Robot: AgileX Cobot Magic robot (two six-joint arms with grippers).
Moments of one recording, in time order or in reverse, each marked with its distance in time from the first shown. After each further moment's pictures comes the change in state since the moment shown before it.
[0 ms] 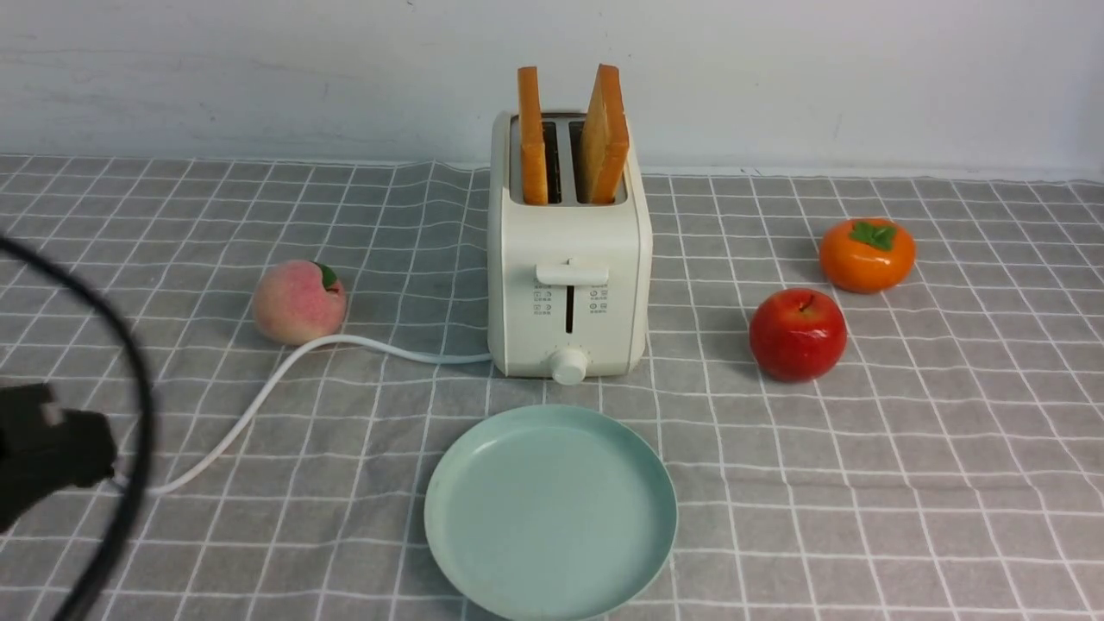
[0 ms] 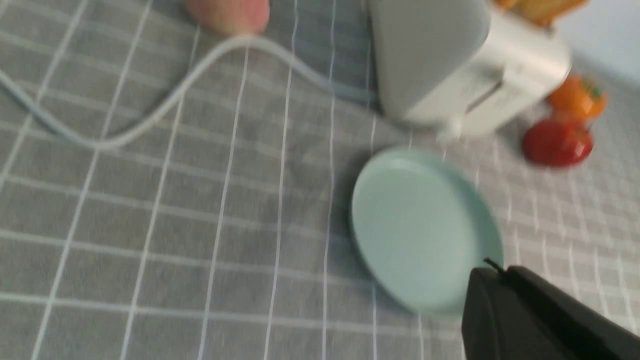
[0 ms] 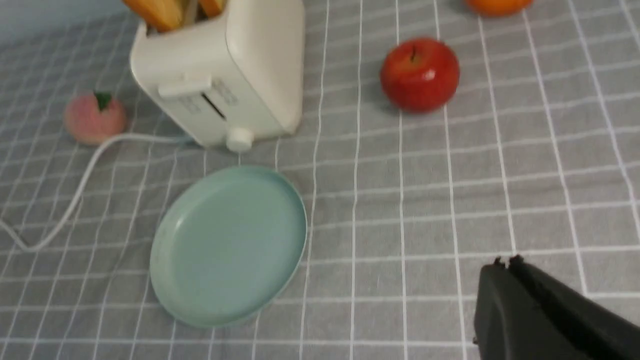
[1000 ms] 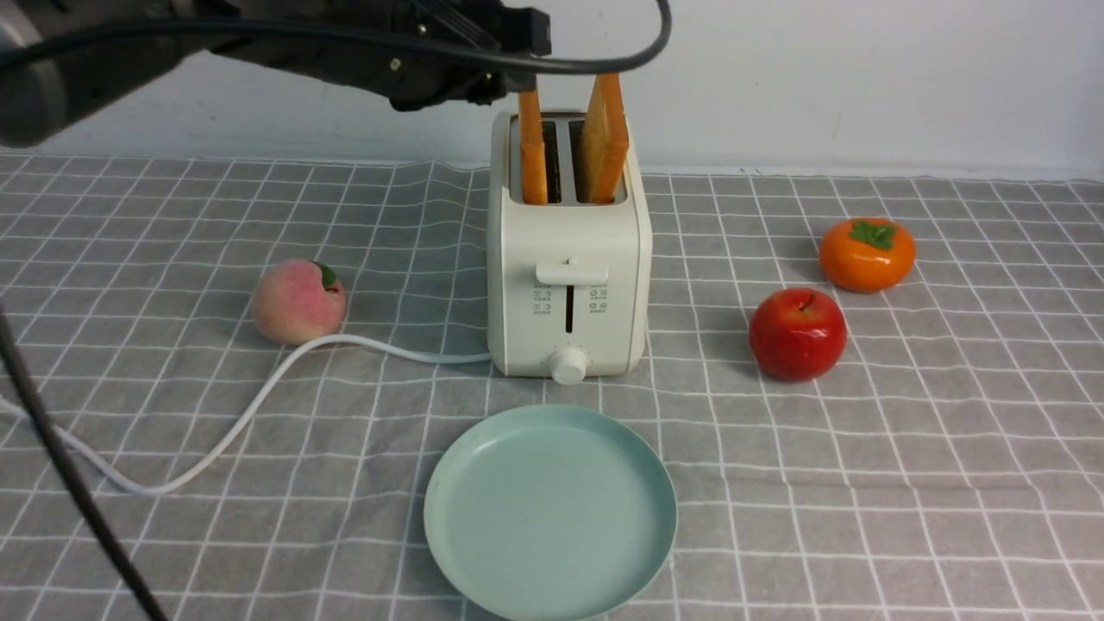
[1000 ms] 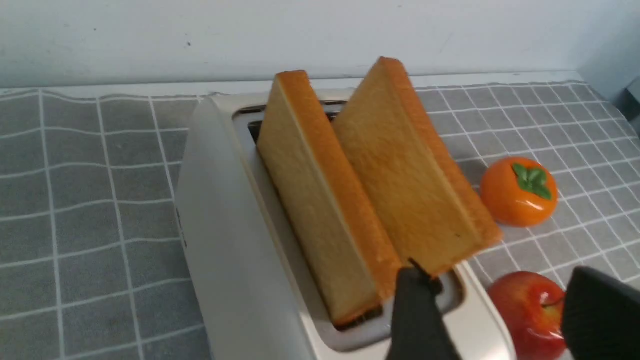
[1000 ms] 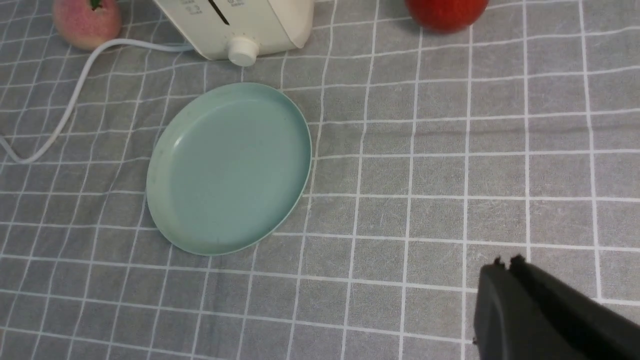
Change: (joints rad) right arm 0.000 0.020 -0.001 0.034 0.072 -0.080; left arm -0.248 1.079 -0.891 -0.084 -0.391 0.319
